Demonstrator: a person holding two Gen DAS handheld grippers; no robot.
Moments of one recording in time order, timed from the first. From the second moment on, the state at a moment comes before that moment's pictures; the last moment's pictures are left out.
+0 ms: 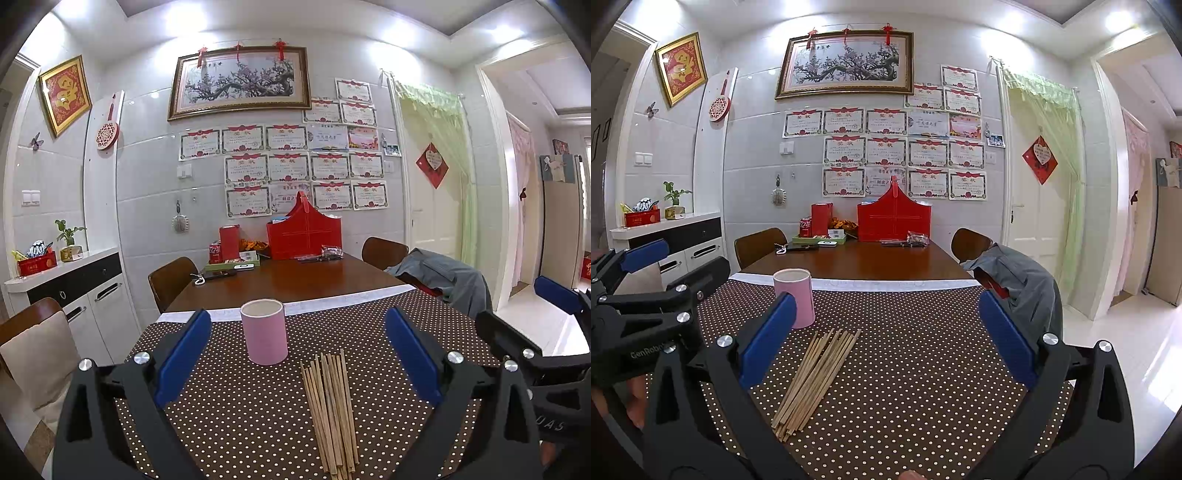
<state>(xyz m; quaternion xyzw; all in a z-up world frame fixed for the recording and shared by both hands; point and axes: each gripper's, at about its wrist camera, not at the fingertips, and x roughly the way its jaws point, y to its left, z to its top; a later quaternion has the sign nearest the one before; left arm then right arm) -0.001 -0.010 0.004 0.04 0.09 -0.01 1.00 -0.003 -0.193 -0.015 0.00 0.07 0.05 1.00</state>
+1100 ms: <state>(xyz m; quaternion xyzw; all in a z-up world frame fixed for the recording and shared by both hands) -0.001 -0.009 0.002 0.04 0.09 -0.01 0.99 -0.002 -0.192 -0.016 0.00 0.07 0.05 1.00</state>
